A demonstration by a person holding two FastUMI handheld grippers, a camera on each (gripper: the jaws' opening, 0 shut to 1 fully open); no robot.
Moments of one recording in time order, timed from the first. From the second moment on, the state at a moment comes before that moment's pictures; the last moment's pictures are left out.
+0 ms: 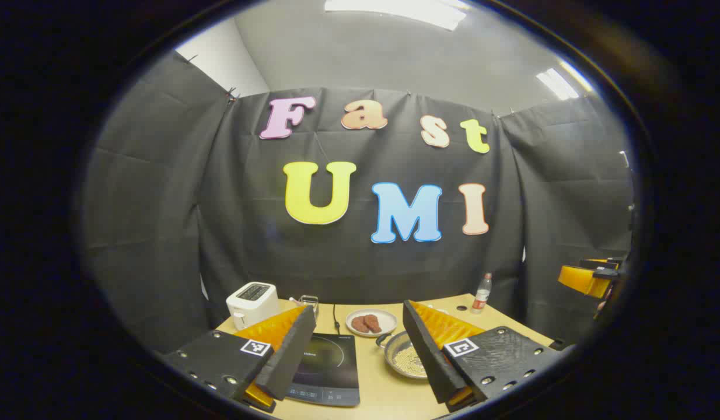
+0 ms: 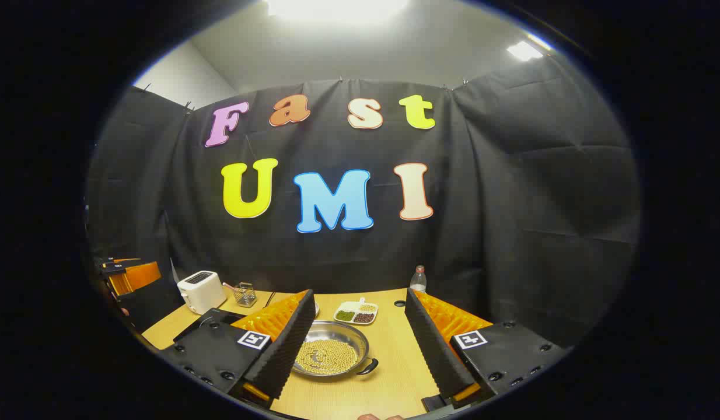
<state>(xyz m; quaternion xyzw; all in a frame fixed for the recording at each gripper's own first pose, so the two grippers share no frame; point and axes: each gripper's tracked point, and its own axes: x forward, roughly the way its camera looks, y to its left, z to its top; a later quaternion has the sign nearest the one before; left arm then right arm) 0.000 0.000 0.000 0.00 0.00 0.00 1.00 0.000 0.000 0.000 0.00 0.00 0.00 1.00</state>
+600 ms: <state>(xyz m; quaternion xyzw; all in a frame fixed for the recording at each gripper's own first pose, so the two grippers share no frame) 0.010 0.008 -0.014 0.03 0.01 -0.01 1.00 0.001 0.004 -0.006 0.02 0.02 -0.01 1.00</state>
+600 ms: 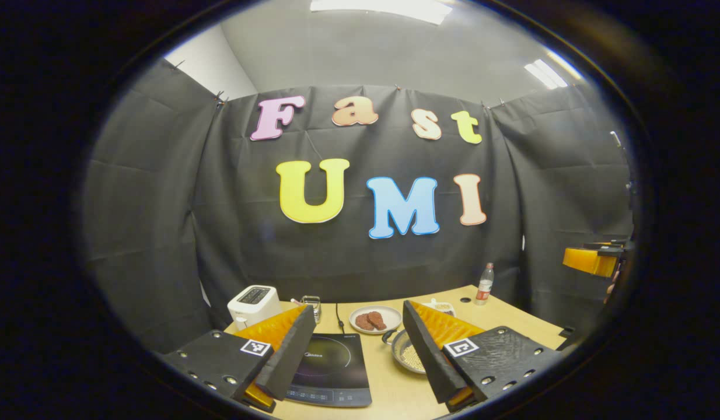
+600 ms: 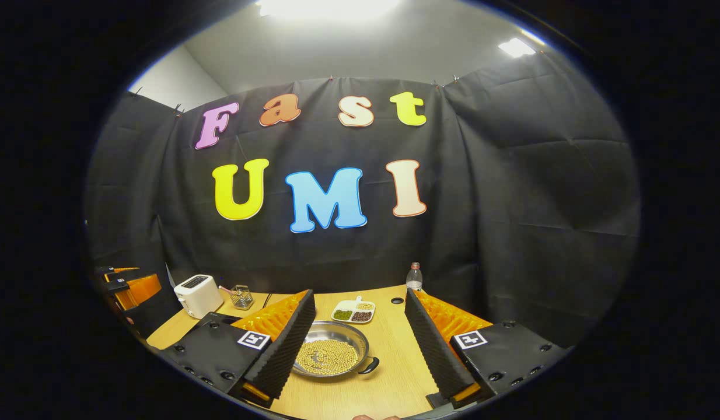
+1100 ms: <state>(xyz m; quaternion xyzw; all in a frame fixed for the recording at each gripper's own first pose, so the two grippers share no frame) 0.018 0.007 -0.024 0.02 0.01 -0.02 1.00 0.008 0.007 -0.017 0.01 0.04 -0.01 1.00</state>
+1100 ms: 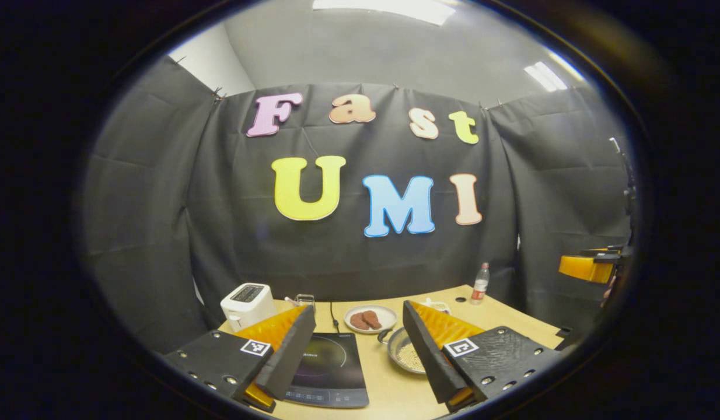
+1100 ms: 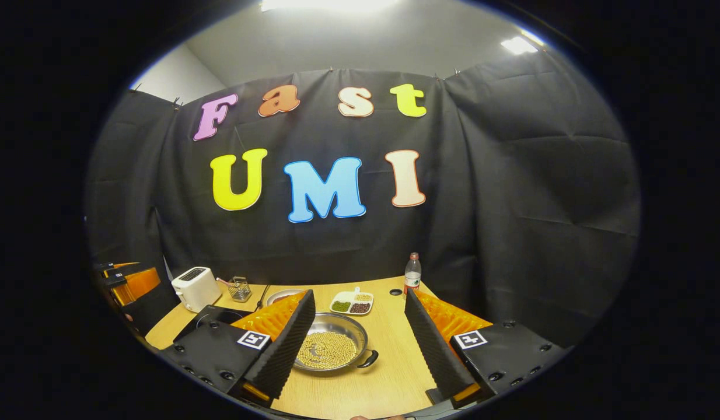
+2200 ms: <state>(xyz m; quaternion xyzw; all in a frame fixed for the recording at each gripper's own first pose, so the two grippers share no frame) 0.013 0.039 -0.061 0.02 0.03 0.00 1.00 0.029 0.100 -0.099 -0.05 0.25 0.13 0.96</state>
